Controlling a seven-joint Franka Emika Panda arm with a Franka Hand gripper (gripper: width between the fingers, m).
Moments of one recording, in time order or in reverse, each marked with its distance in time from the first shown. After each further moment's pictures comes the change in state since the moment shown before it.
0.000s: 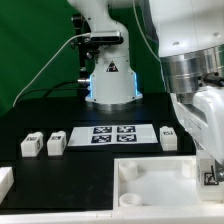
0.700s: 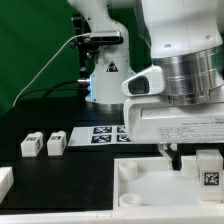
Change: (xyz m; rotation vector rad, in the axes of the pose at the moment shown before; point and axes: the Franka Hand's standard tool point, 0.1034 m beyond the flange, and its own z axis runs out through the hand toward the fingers) arm 0.011 0.003 -0.002 -0.036 -0.005 -1.052
